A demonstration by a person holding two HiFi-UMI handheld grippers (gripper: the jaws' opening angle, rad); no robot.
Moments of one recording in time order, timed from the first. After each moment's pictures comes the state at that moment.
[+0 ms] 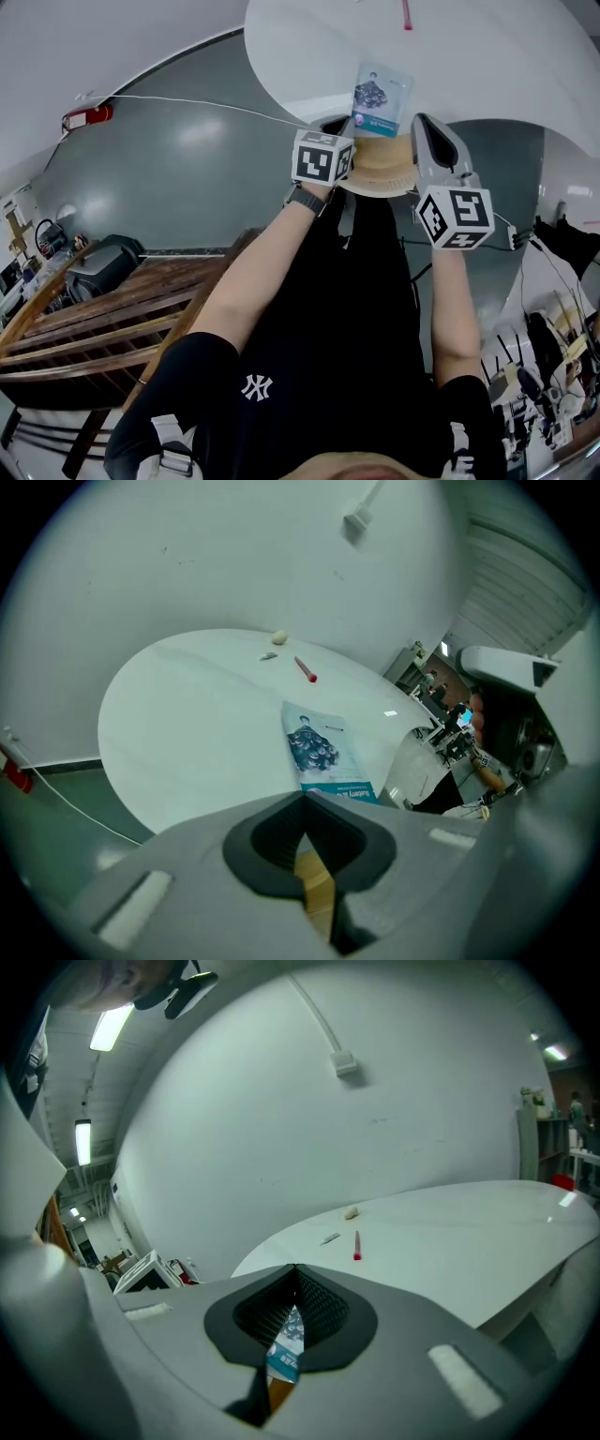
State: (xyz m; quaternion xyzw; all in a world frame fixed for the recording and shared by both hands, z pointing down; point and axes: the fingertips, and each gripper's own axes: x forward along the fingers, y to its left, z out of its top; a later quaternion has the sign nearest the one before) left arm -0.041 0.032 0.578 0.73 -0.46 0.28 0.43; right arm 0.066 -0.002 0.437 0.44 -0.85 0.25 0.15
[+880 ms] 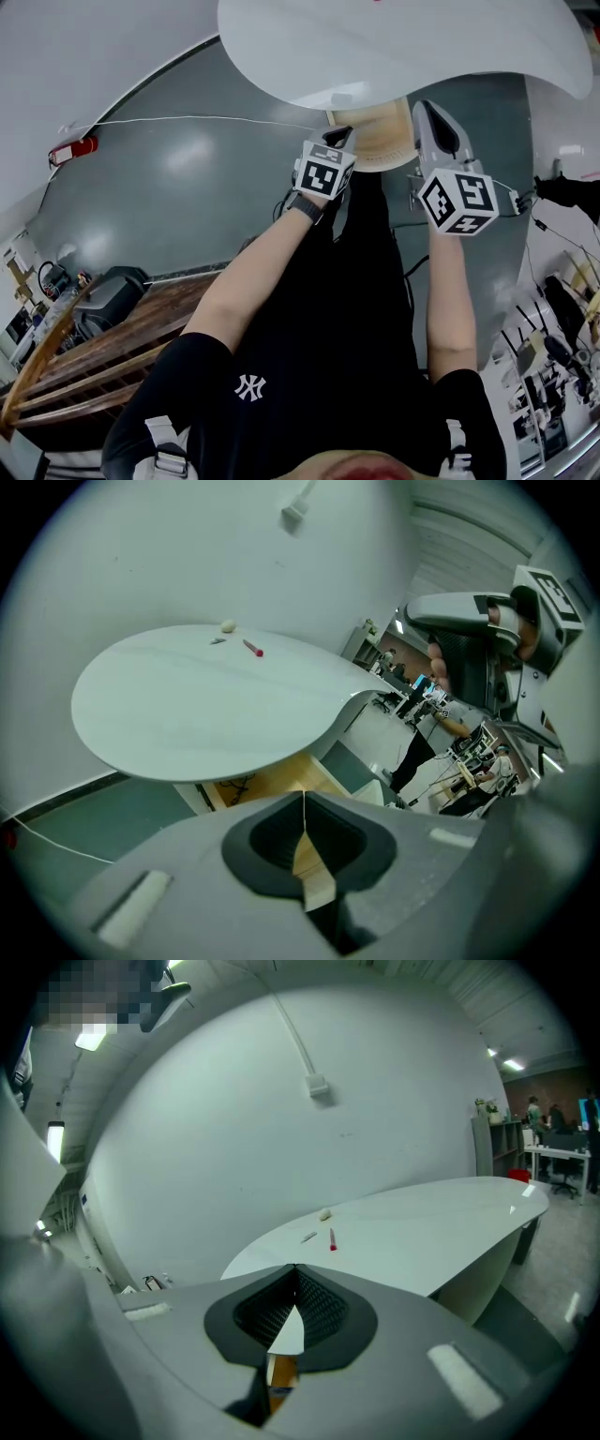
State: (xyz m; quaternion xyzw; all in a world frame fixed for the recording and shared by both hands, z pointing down) left arm -0.004 0.114 0.592 0.80 -0.36 0.31 0.37; right arm 0.094 0.050 0.435 0.52 -0.80 0.26 0.12
